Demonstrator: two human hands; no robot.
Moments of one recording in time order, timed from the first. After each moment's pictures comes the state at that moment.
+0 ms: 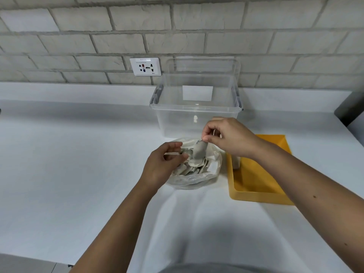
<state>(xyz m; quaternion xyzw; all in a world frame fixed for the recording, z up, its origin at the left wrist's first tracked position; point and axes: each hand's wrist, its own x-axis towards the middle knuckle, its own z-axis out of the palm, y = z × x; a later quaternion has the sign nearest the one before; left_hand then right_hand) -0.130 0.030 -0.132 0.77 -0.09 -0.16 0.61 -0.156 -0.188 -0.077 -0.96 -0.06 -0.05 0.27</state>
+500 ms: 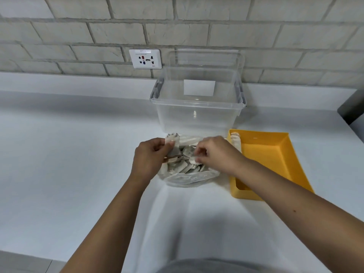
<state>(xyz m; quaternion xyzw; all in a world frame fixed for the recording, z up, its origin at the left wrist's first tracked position) -0.104 0.041 -0.141 0.79 -0.05 -0.10 0.61 -0.156 -0.156 -0.124 -0.97 -0.04 0.01 0.22</state>
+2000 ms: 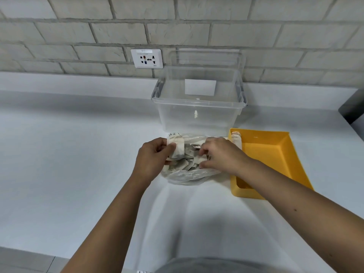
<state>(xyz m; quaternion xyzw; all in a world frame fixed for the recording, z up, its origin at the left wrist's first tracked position) -0.112 0.044 -0.140 0.78 -0.07 -0.13 0.61 -0.159 -0.163 -0.128 -0.99 -0.04 0.06 0.14</state>
